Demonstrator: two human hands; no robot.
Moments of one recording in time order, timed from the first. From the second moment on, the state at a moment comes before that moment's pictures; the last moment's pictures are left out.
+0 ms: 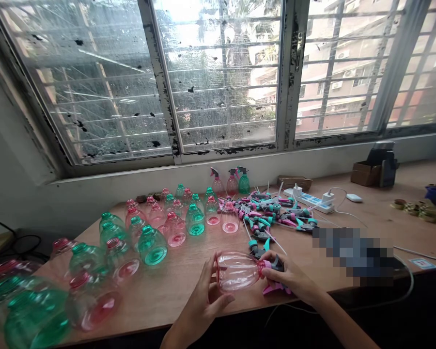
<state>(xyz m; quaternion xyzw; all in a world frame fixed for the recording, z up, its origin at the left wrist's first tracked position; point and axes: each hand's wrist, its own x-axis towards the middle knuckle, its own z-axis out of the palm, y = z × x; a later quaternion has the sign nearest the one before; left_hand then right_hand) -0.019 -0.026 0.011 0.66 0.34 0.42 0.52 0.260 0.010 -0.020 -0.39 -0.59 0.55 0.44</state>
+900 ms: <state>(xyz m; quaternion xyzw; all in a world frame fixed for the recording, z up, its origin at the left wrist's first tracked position) -0.028 -0.017 0.000 0.67 0.38 0.38 0.52 0.260 0.008 -0.016 -0.37 -0.59 0.56 0.45</state>
